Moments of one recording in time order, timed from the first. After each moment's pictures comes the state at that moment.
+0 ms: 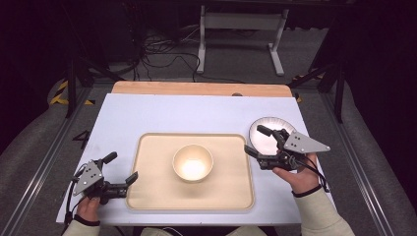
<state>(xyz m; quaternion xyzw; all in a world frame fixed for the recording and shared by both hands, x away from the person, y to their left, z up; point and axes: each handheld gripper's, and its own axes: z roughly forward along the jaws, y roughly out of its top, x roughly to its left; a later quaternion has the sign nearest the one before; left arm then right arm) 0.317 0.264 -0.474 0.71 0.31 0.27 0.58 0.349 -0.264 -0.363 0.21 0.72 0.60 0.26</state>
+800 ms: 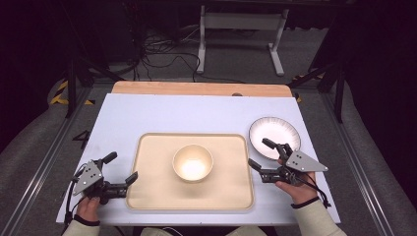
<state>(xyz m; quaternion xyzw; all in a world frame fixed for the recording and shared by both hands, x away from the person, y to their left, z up) 0.317 0.264 -0.474 0.71 0.31 0.26 0.58 0.340 -0.283 -0.426 0.21 0.70 0.62 0.28</state>
